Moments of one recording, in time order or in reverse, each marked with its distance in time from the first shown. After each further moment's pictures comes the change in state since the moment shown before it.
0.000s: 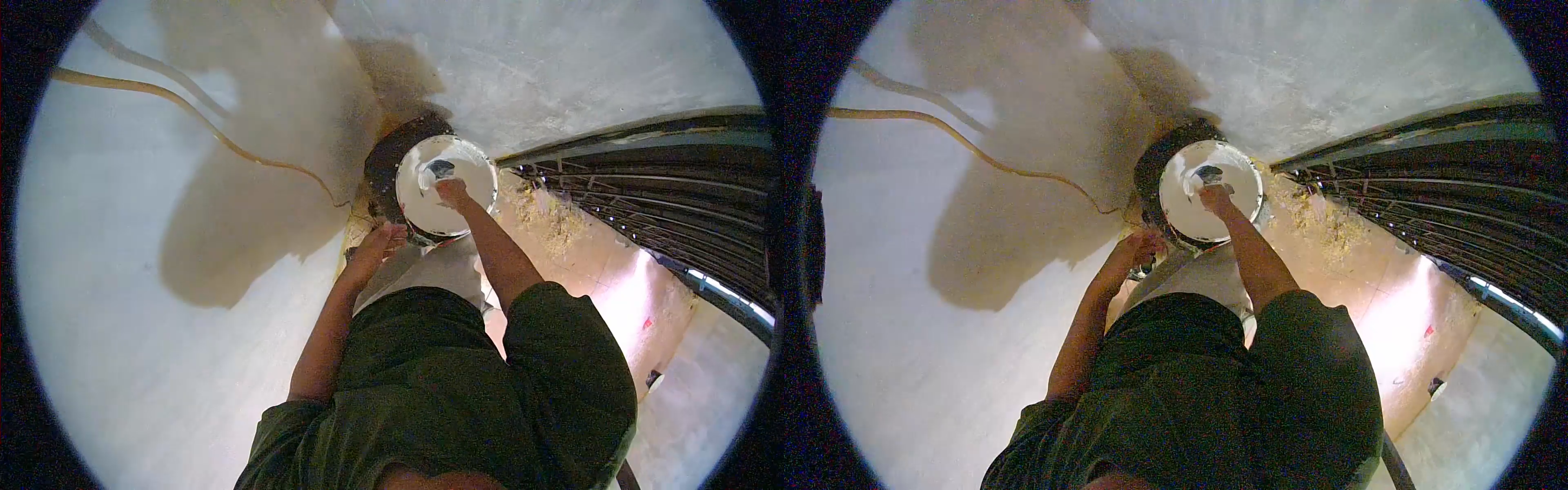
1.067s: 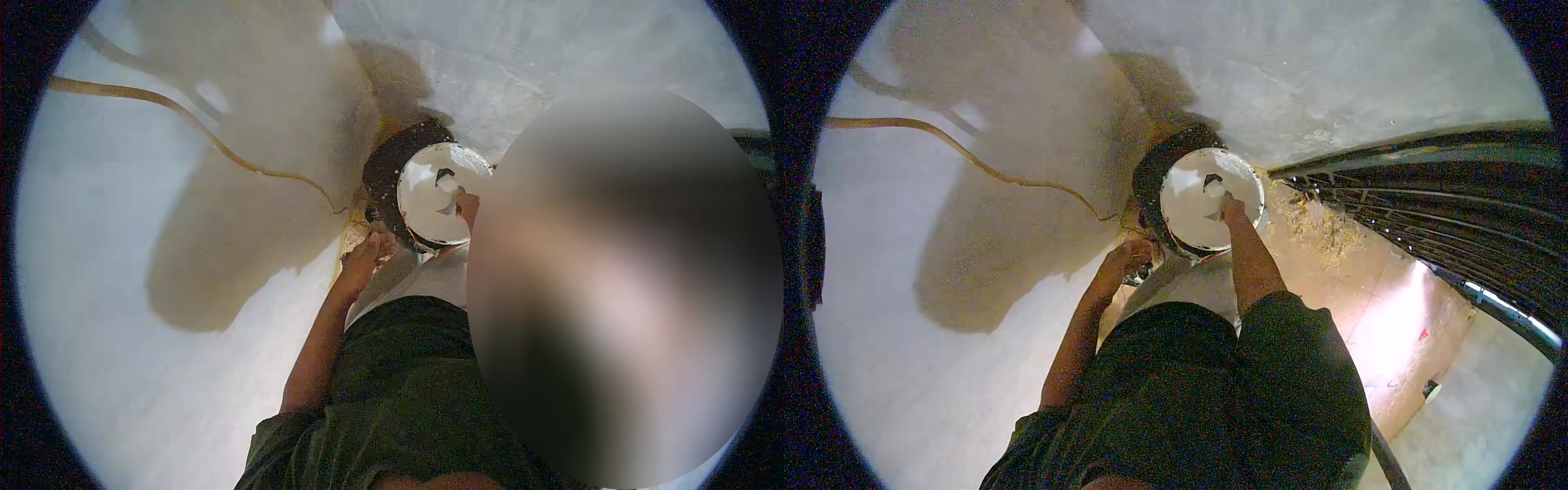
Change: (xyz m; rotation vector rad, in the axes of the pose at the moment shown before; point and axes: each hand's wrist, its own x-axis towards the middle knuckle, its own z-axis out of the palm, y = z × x) left_hand 0.001 -0.010 -0.024 0.039 0.103 0.024; right_hand 0.038 0.069 0.154 1.304 0.174 0.538
